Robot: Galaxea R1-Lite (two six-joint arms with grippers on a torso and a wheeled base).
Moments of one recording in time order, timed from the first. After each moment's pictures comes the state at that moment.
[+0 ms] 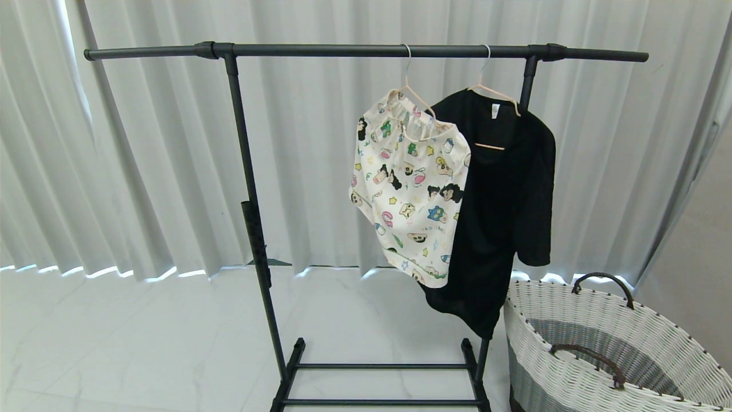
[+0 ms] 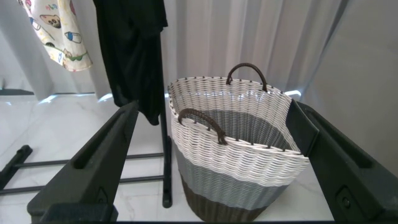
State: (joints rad) left arm 0.00 0.00 0.00 0.00 0.00 0.00; right arm 0.01 0.00 0.00 0.01 -0.04 0.02
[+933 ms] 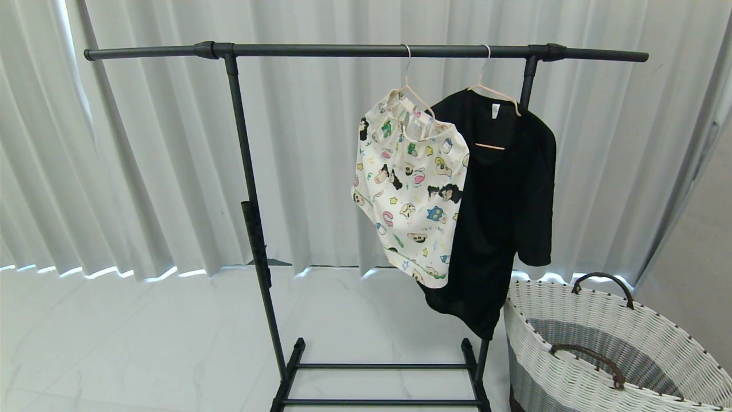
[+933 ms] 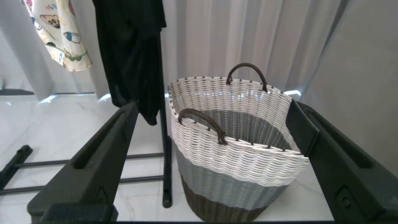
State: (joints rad) left arm 0.00 0.00 0.00 0.00 0.00 0.00; right arm 0.01 0.00 0.00 0.01 -0.04 0.02
